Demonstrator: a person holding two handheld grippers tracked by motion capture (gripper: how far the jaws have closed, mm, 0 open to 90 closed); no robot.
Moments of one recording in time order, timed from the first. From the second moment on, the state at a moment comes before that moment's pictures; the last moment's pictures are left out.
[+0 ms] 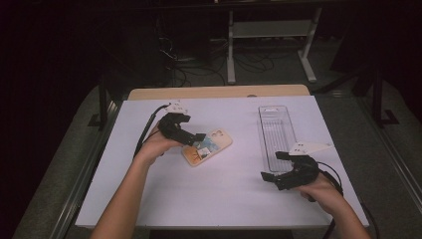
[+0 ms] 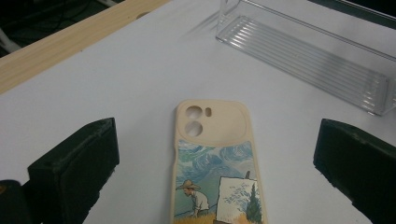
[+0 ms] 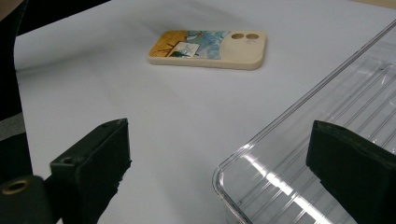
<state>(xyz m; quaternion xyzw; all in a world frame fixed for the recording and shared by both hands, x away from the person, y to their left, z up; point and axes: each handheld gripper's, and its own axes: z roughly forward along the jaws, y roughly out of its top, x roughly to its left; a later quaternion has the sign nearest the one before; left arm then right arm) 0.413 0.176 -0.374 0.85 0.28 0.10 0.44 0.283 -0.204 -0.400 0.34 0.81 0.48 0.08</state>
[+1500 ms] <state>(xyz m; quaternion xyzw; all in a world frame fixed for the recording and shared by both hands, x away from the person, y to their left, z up) 0.411 0.162 -0.419 0.88 0.26 0.08 0.39 0.283 -0.204 -0.401 0.34 0.81 0.47 0.09</state>
